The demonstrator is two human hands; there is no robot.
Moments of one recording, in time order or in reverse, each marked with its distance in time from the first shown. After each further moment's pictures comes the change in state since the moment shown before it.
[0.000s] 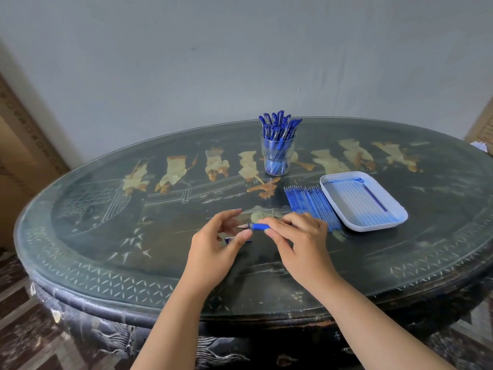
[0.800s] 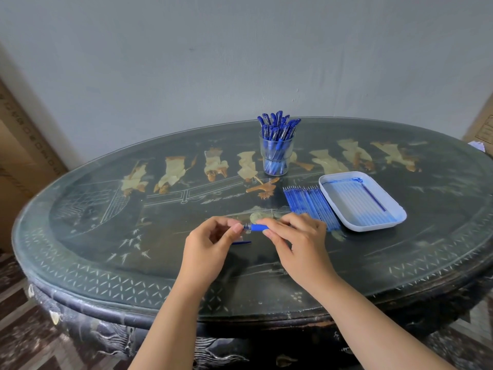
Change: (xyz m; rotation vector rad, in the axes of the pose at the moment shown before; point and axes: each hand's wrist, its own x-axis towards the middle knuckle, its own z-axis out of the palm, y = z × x) left_hand 0.002 0.002 0.000 -0.250 0.052 -0.157; right_hand 0.000 0.000 0.001 -0.011 -0.008 -0.003
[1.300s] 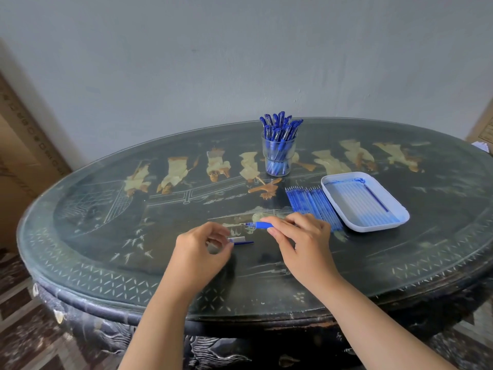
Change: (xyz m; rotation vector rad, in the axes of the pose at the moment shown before) left_hand -0.002 -0.009 -0.027 0.492 -0.029 0.218; right_hand 0.000 -0.001 0.000 0.004 0.047 0.027
